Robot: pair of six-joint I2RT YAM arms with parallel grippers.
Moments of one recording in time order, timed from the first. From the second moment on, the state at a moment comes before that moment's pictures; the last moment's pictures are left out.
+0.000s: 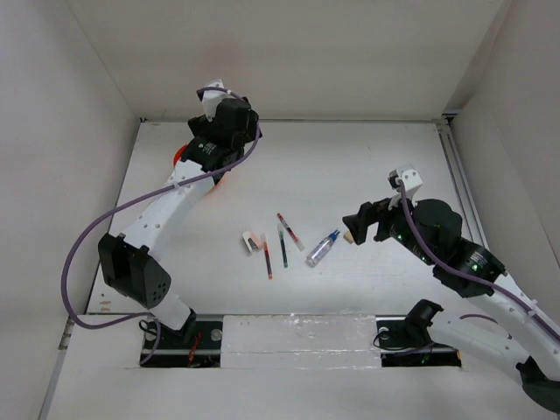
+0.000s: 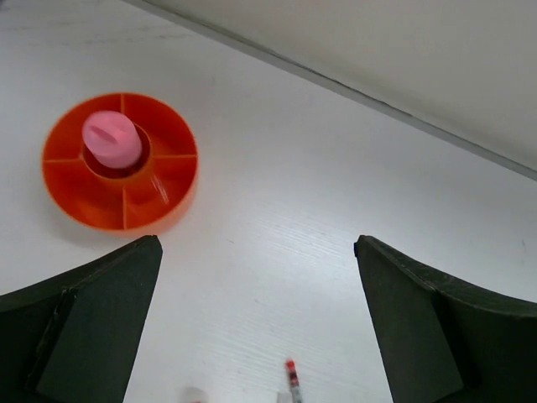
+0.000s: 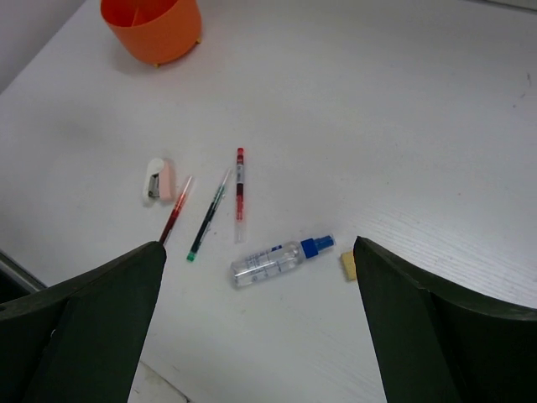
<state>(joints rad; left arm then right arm) -0.47 1.58 1.62 -0.55 -0.63 -0.55 0.76 0.72 0.94 -0.50 0.19 0.23</state>
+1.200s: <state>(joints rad) -0.59 1.42 0.96 -0.58 -0.41 -0.93 0.76 0.79 0.93 -0.45 0.08 0.23</state>
